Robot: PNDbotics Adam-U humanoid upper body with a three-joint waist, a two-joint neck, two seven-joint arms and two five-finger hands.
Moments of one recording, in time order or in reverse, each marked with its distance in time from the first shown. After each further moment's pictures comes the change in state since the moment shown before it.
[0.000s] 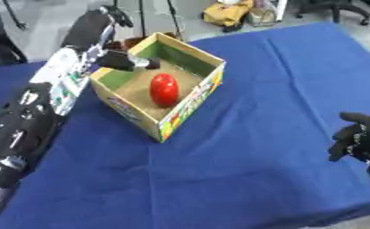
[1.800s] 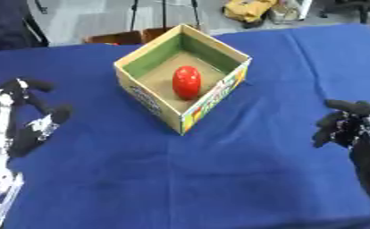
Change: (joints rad) left arm 0.768 -0.058 0.020 -0.777 0.609 0.124 0.209; right arm 0.008 0.008 -0.012 0.000 0.000 -0.011 0.006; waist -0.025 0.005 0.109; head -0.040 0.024
